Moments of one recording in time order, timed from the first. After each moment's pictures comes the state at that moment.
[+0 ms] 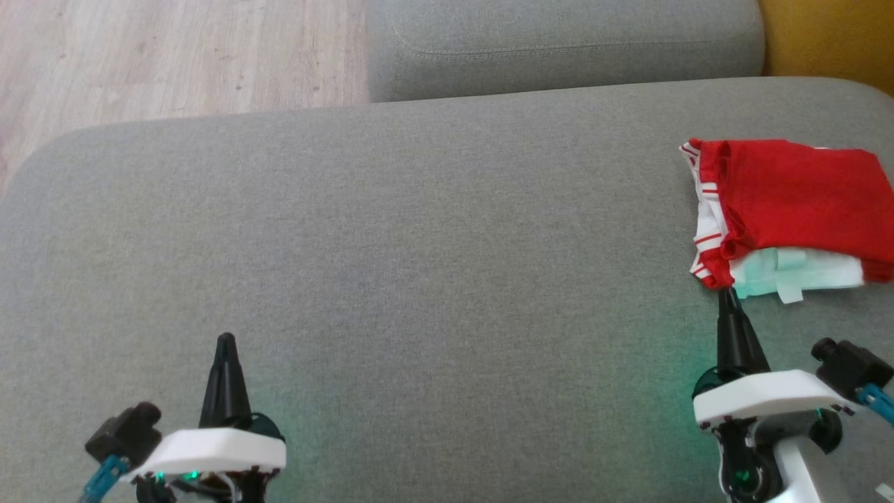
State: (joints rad) left arm -0.04 0.04 -0.09 0.33 -0.71 -0.11 -0.15; right arm -0.10 -0.05 0.01 0.39 0.59 0.13 -0.15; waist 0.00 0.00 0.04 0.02
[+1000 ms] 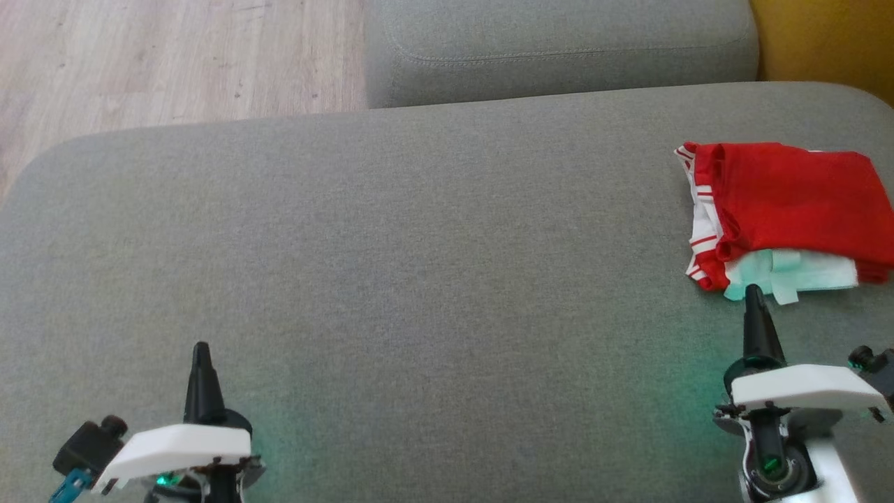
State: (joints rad) left arm -0.04 0.04 -0.03 0.31 -1.00 -0.11 -0.07; right arm -0.09 -0.05 -0.04 0.35 0.92 0.13 -0.07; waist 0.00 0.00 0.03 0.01
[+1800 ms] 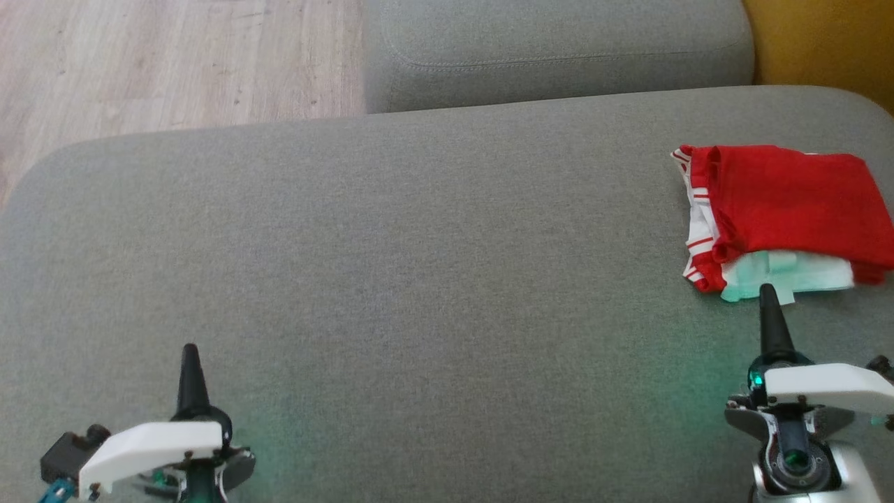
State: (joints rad) left arm -0.05 0.04 0.01 0.30 -1.23 -0.11 0.00; right arm -0.09 -0.05 -0.07 0.33 1.18 0.13 0.00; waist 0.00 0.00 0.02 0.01
